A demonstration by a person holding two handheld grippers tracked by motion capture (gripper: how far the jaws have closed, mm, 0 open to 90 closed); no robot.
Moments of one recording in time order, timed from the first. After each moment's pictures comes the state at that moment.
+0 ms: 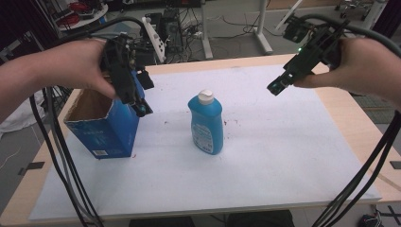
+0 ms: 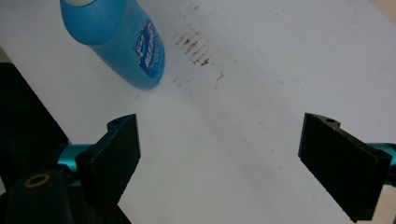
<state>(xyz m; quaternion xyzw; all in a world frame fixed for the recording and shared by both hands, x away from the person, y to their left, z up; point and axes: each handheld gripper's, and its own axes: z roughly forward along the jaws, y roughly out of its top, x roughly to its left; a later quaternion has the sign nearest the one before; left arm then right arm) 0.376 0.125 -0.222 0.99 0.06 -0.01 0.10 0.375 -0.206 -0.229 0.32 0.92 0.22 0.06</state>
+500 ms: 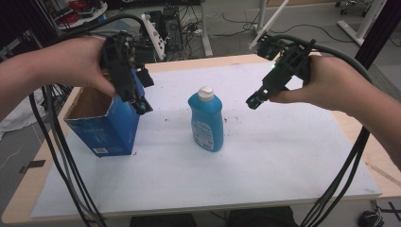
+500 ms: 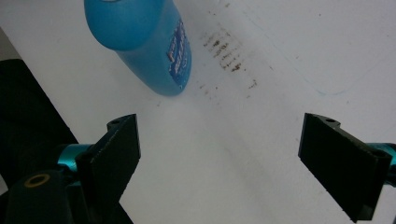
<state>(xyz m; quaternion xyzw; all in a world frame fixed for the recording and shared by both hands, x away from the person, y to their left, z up) 0.375 0.125 -0.222 0.99 0.06 -0.01 0.10 0.366 -0.167 -0.257 0.30 0.93 0.22 0.04</state>
